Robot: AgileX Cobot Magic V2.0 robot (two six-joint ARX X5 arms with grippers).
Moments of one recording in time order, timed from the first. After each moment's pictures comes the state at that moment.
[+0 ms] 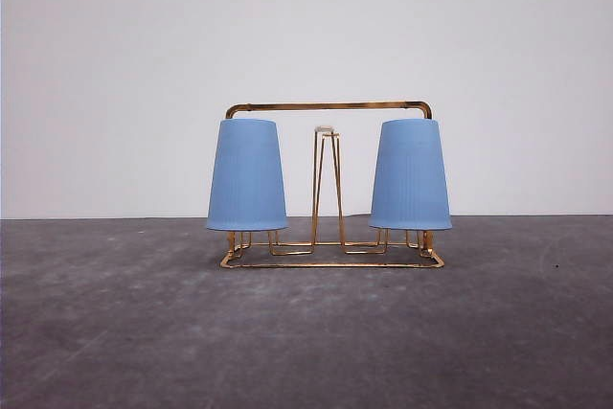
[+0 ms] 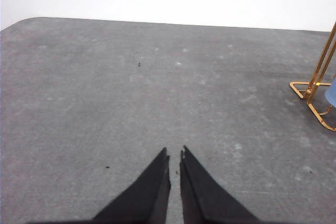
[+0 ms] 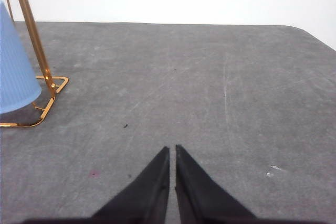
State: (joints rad) left_arx 0.05 0.00 0.03 -0.18 0.05 -0.03; right_arx 0.03 0.00 0.02 -0.17 0.05 0.04
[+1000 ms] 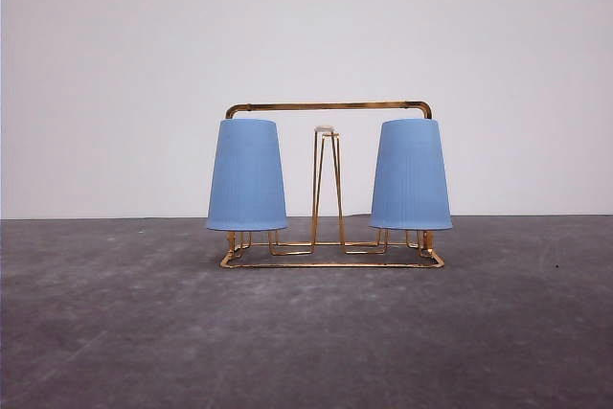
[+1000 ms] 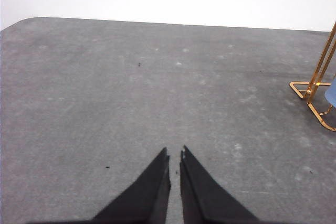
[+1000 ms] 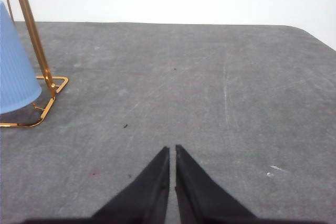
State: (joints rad) left_arx 0.05 0.00 0.03 -0.18 0.05 -0.03; right_arx 0.03 0.00 0.02 -0.17 0.05 0.04
